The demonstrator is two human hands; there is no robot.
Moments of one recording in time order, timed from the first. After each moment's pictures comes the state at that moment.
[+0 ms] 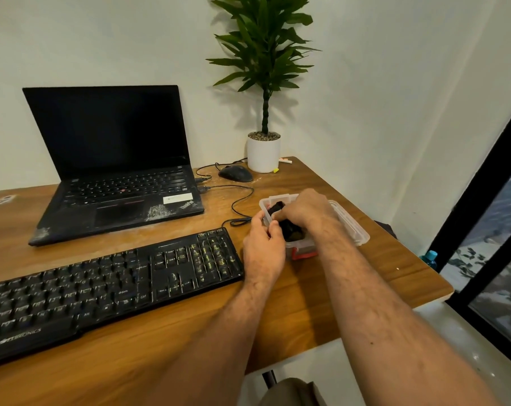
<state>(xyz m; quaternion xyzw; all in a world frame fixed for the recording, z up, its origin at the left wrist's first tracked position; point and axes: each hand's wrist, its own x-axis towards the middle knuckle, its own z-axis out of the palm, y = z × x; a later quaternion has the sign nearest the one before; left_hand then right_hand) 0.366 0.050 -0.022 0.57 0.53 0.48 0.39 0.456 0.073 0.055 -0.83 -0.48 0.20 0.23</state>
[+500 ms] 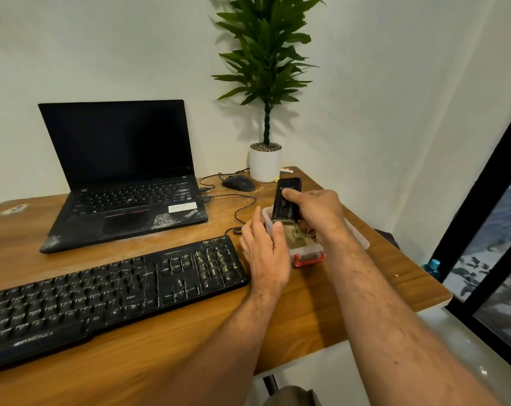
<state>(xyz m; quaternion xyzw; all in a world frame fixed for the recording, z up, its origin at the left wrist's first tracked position) 0.368 0.036 -0.016 0.59 0.53 0.53 0.30 0.461 0.053 0.067 -0.69 -0.38 0.30 0.53</state>
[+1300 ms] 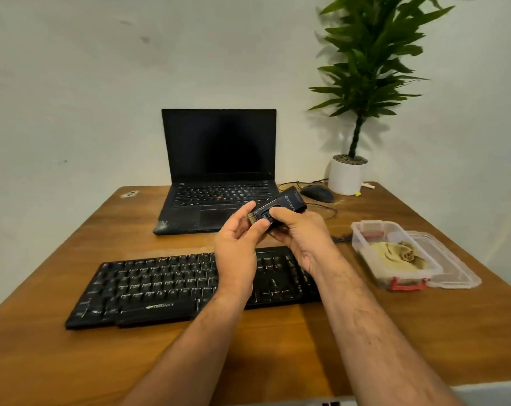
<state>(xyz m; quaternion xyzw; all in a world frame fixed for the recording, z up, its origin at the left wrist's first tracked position) 0.173 0.032 0.023 0.40 0.39 0.70 0.45 0.280 0.071 0.045 -0.42 -0.37 0.59 0.58</state>
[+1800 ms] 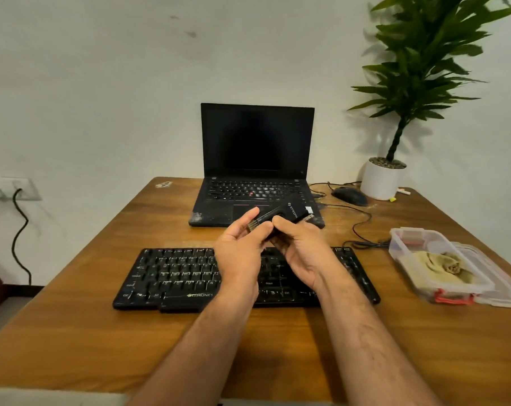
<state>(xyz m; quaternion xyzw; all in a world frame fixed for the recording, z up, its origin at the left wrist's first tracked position) 0.122 0.018 0.026 0.25 0.41 0.72 0.50 0.222 0.058 0.026 -0.33 -0.37 0.67 0.55</state>
